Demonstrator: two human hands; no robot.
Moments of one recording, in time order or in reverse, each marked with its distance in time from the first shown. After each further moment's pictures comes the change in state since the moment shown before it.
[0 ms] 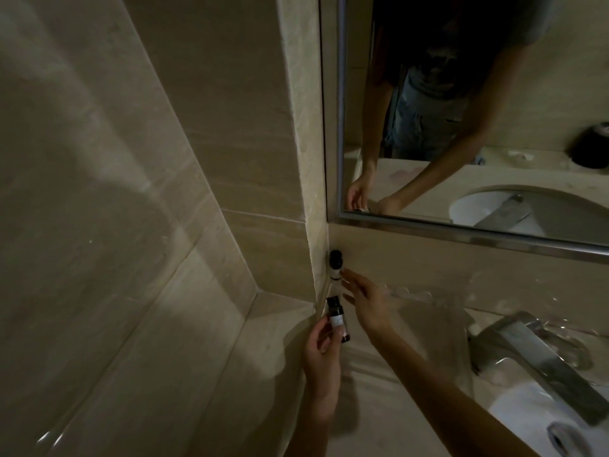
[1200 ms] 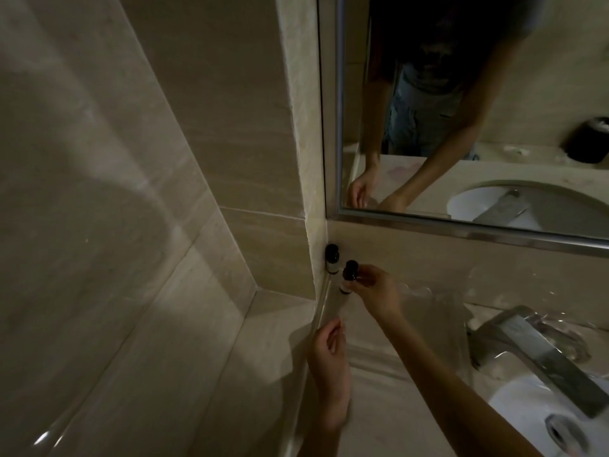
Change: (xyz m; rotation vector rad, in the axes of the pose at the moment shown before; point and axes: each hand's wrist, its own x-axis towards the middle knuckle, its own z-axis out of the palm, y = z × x) left_hand -0.019 0.013 0.009 0.202 0.040 0.070; right_hand 0.010 -0.010 -0.020 -0.240 0.059 0.016
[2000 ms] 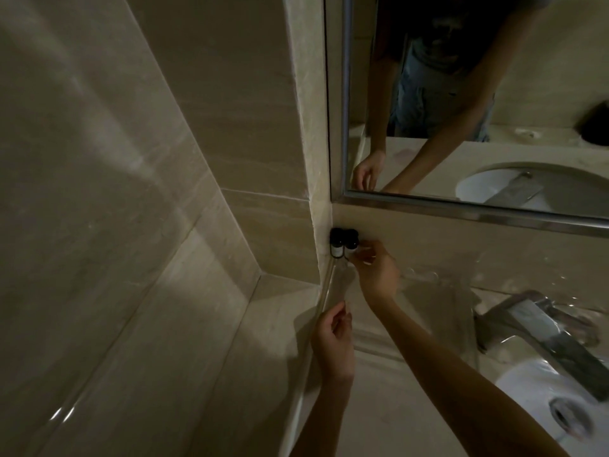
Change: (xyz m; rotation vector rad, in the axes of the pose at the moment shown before) left_hand 0.004 -0.006 -0.002 0.113 -0.018 0.018; right_hand 0.015 0.012 0.026 -0.137 0.281 -0.099
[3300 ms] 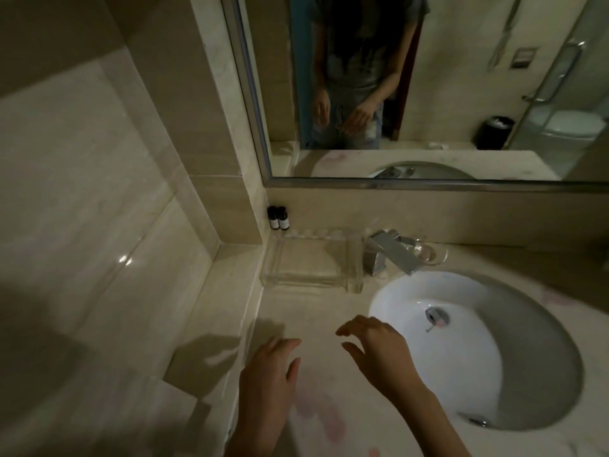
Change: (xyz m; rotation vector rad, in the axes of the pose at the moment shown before) left_hand -0.242 0.036 -0.137 0.838 -0.263 0.529; right_hand -0.298 -0.019 -0.251 -0.605 -0.290 -0.403
